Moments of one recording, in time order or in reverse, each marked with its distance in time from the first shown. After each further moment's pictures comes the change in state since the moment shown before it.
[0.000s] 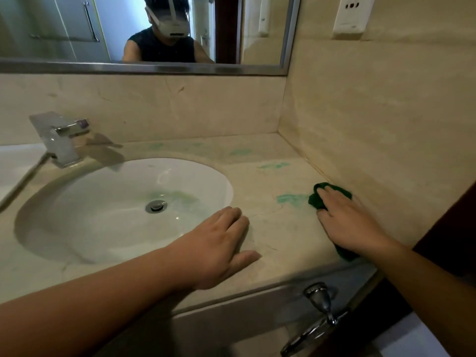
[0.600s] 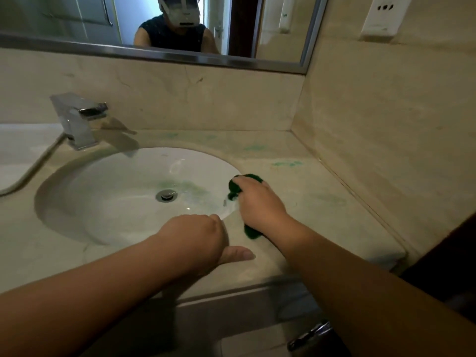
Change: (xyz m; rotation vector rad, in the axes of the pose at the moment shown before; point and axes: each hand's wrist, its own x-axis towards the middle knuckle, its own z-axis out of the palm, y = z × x) left_hand -0.027 -0.008 -0.032 0.158 -0.293 -0.344; right_hand 0.032 -0.192 0.024 0.260 0.042 -0.235
